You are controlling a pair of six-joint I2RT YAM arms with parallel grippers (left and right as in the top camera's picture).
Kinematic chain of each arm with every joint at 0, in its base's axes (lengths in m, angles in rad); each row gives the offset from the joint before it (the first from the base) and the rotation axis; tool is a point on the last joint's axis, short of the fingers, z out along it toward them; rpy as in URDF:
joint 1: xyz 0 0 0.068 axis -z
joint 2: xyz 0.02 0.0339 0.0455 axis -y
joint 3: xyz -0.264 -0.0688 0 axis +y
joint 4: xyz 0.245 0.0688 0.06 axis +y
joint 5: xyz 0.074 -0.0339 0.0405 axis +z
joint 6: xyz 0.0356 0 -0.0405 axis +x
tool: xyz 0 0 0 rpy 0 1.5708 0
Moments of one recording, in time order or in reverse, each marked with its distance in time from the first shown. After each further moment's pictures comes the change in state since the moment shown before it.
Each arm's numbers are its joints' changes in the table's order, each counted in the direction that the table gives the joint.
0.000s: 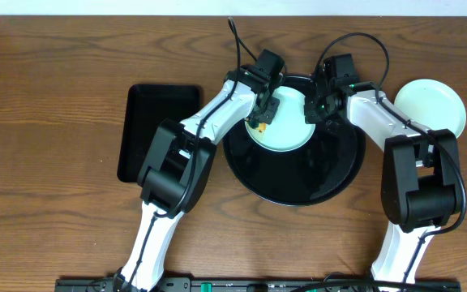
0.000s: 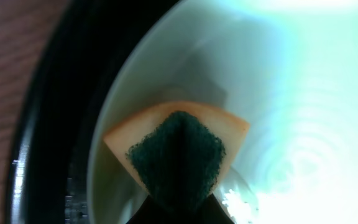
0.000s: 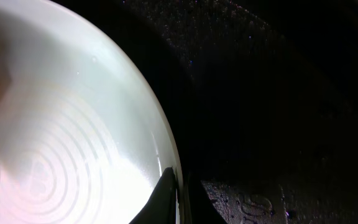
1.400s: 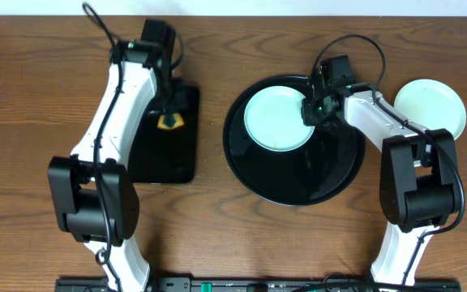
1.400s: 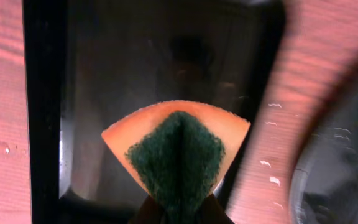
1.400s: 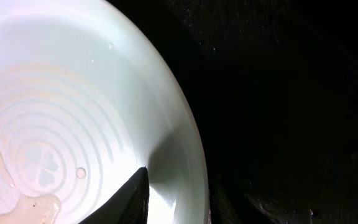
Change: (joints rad) left arm -0.410 0.383 0.155 0.386 0.065 -0.179; right arm -0.012 -0.003 0.003 0.010 0.015 -0.002
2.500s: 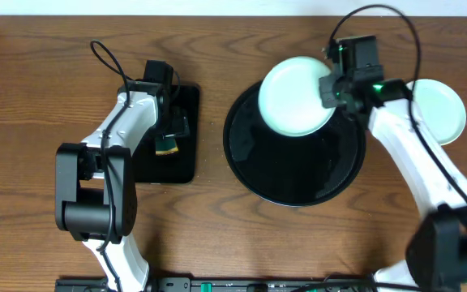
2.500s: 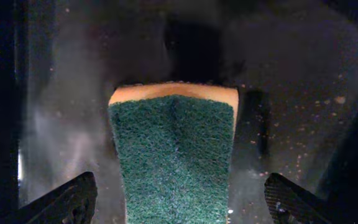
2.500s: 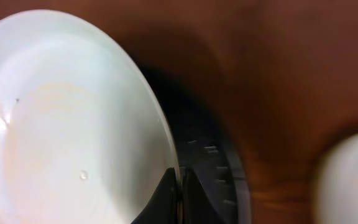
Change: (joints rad) left arm -0.032 -0.010 0.343 -0.340 0.054 -0.006; right arm -0.035 0.376 -0.023 0.094 -0.304 -0.142
